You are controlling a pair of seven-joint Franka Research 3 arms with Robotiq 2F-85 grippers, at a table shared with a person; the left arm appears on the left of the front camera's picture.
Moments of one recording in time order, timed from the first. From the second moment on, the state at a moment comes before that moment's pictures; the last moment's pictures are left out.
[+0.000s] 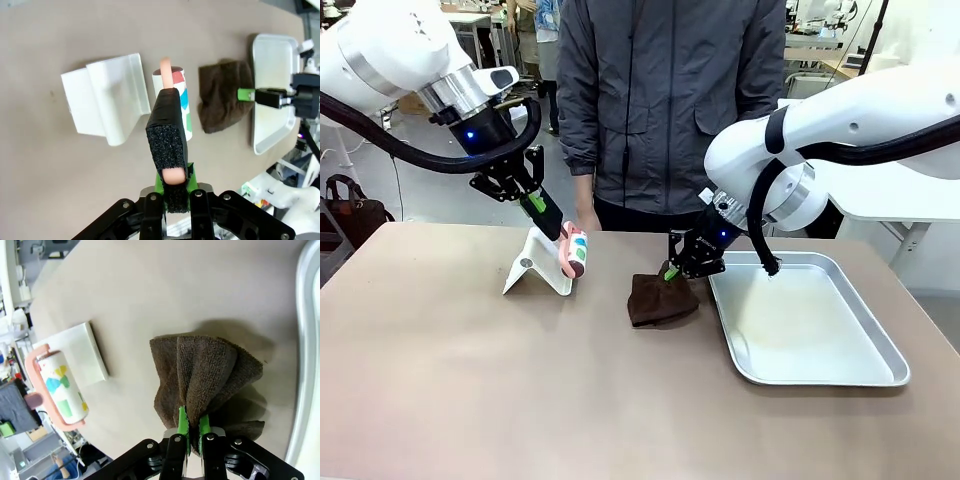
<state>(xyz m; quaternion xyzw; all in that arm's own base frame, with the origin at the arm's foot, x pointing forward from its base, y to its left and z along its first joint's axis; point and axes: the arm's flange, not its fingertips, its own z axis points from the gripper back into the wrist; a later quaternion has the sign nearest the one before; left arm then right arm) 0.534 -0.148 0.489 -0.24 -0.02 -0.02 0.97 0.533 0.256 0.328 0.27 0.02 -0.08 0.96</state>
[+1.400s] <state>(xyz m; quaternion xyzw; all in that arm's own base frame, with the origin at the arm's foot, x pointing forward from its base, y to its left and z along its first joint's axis) 0.552 -0.143 0.445 -0.21 0.00 -0.01 0.98 0.549 0.275 0.294 0.25 0.06 -0.09 0.96</state>
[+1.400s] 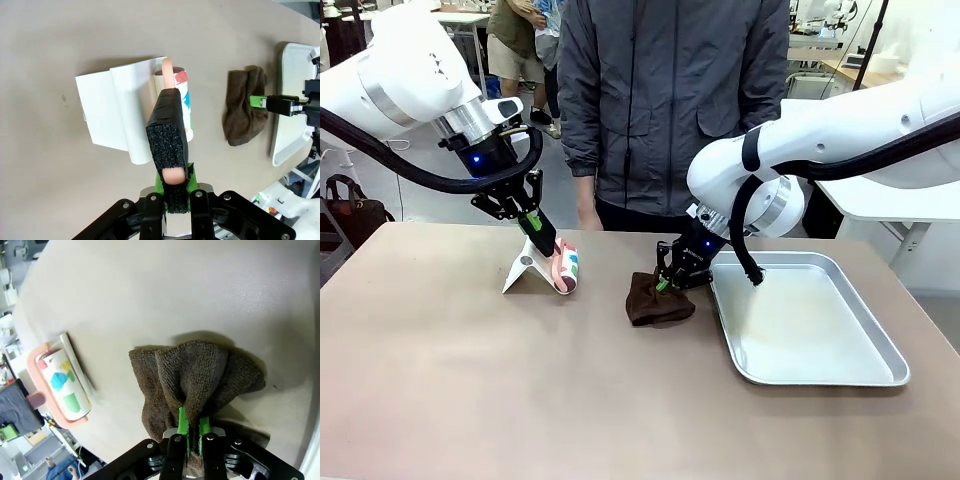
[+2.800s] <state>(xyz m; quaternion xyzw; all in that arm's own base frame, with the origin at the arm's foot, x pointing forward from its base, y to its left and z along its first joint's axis) 0.558 -0.143 0.446 -0.18 -0.01 0.02 0.98 0.551 0.279 0.288 0.25 0.08 -0.09 0.96</state>
